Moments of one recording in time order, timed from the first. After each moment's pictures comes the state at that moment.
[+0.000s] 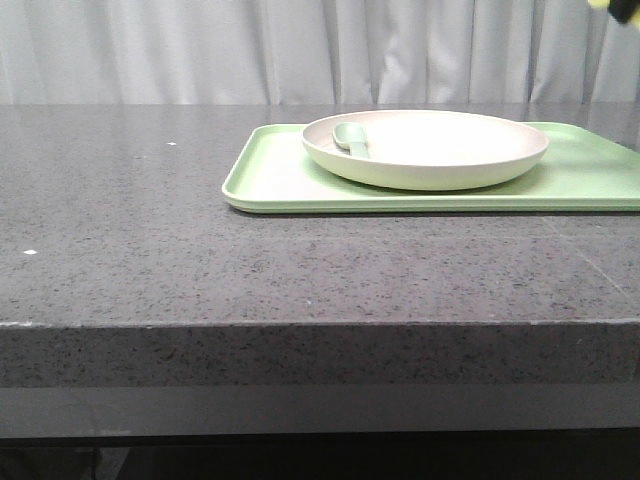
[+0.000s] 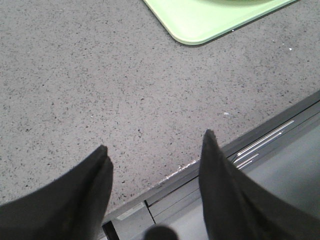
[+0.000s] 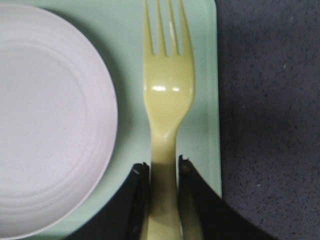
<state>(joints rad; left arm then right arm) -0.51 0.69 -0.78 -0.02 0.86 0.06 0.02 1.77 -1.84 0.05 1.25 0.12</state>
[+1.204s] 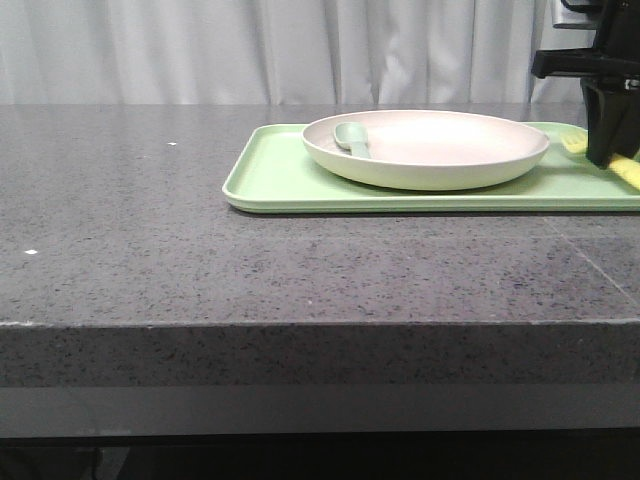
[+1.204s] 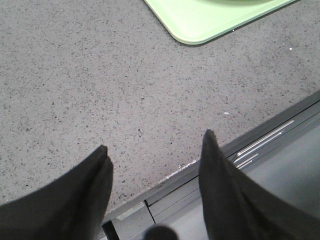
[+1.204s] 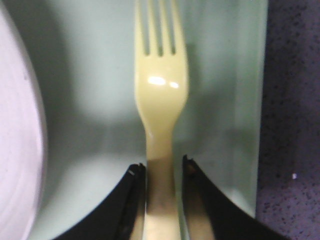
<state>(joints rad) -0.51 0.69 -0.78 -0.02 0.86 0.06 0.01 1.97 -1.76 0.06 1.22 0.10</state>
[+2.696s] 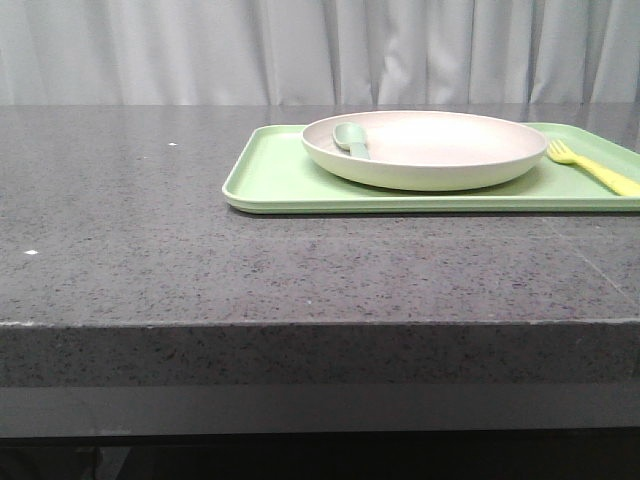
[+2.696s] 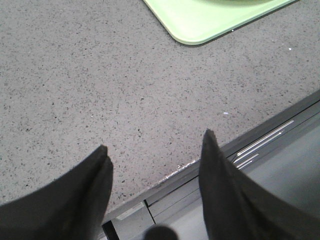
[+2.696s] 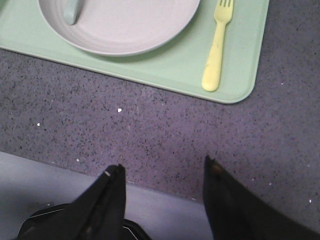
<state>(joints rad) -0.51 0.69 -0.78 -0.02 0.86 0.06 0.19 0.86 -1.06 0.06 1.09 -0.01</state>
